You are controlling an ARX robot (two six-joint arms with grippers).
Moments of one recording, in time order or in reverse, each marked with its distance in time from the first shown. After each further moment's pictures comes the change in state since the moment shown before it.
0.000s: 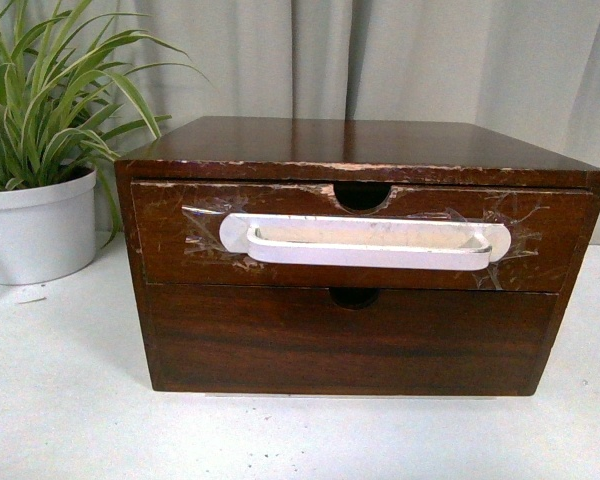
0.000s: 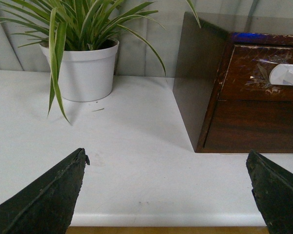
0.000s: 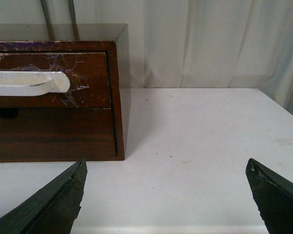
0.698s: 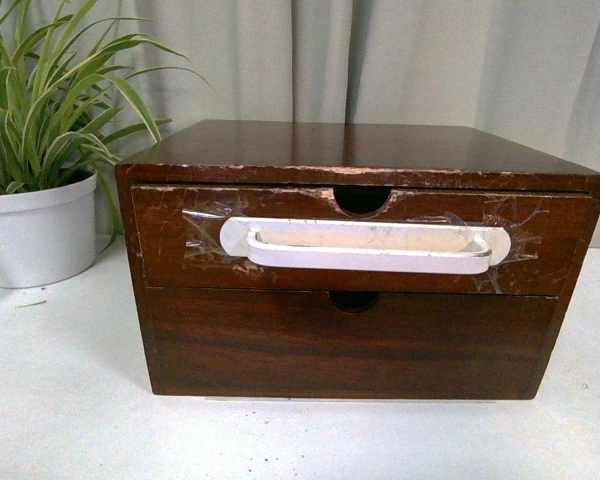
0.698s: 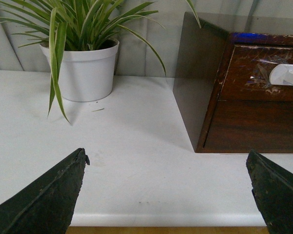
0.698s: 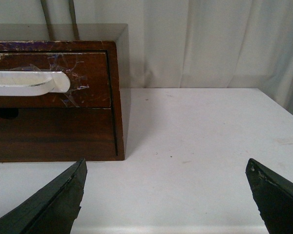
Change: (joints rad) left arm 0.000 0.000 0.000 0.000 0.000 0.000; right arm 0.000 0.000 0.000 0.000 0.000 0.000
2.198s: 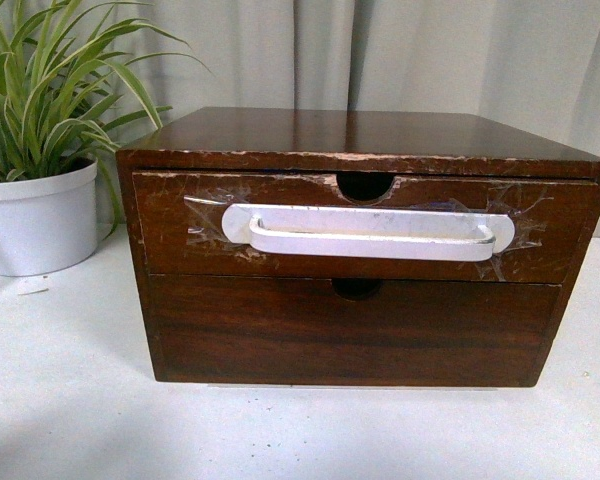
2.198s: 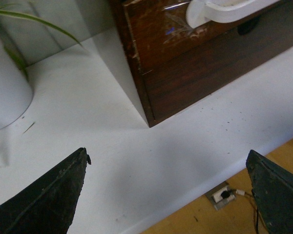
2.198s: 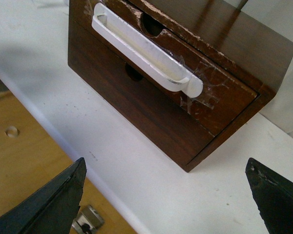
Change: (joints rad) left arm -0.083 0.772 0.389 0.036 0.267 0.382; right arm -0.079 0.669 0.489 -0.185 -0.646 -0.606
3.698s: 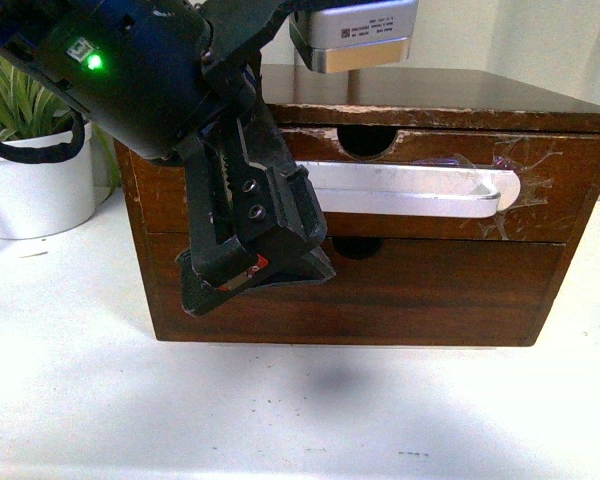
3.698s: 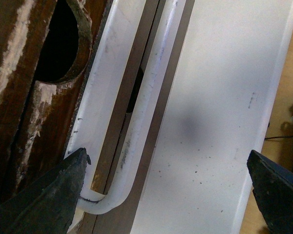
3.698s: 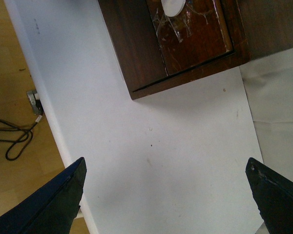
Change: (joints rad) left arm -0.336 0.839 0.850 -0.456 0.019 0.517; right arm -0.180 0.517 0.575 -0.563 0.059 -0.855
